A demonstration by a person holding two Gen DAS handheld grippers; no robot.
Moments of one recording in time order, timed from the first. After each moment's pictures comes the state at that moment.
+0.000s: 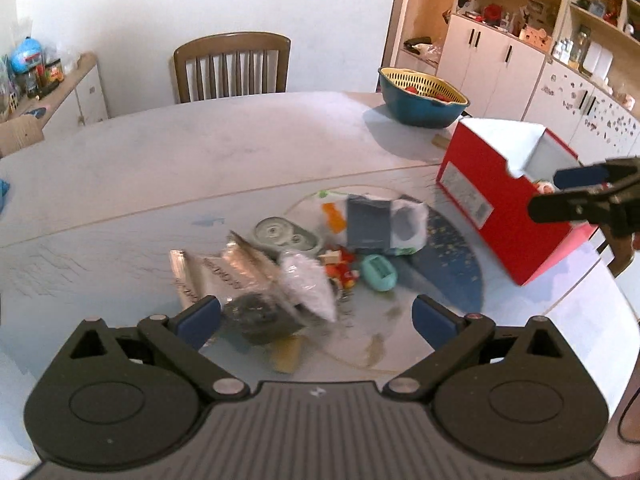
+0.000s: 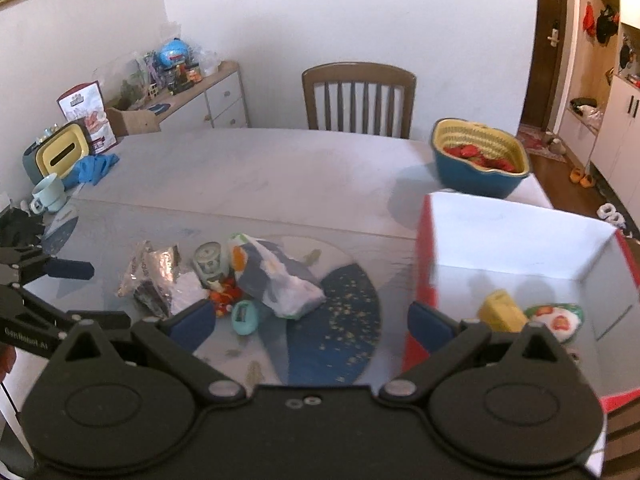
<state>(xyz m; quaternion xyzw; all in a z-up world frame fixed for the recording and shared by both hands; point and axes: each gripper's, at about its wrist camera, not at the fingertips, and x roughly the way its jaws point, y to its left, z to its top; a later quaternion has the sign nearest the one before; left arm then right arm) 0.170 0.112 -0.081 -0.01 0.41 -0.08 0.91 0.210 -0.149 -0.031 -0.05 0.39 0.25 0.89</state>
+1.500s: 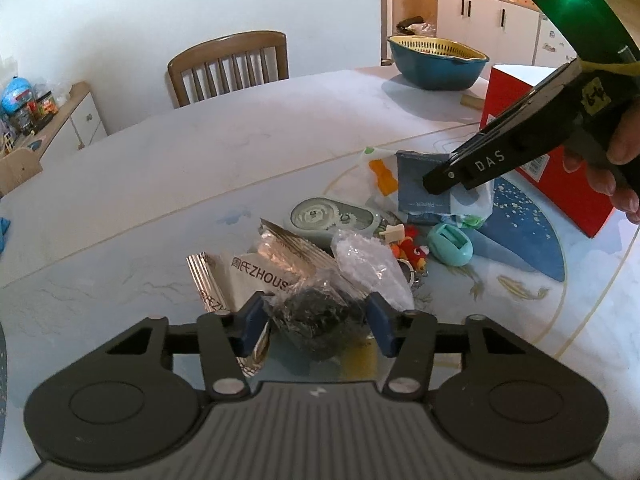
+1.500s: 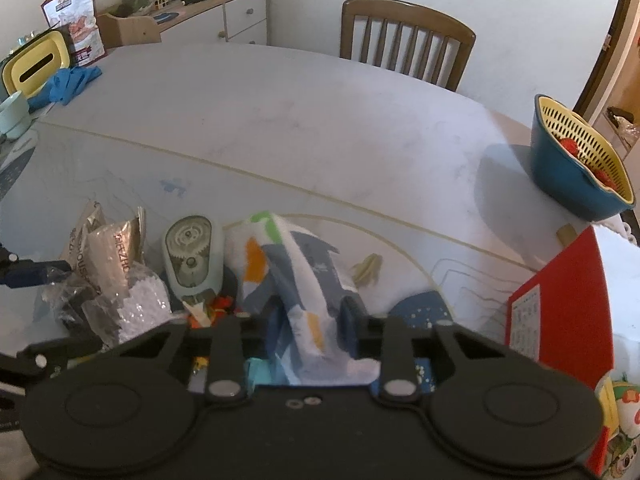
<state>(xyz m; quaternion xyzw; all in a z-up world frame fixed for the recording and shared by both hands) 0.200 0.123 -0.132 0.08 0.40 -0.08 0.91 0.294 -0.032 -0.111 -0.15 0.45 0.26 0.84</state>
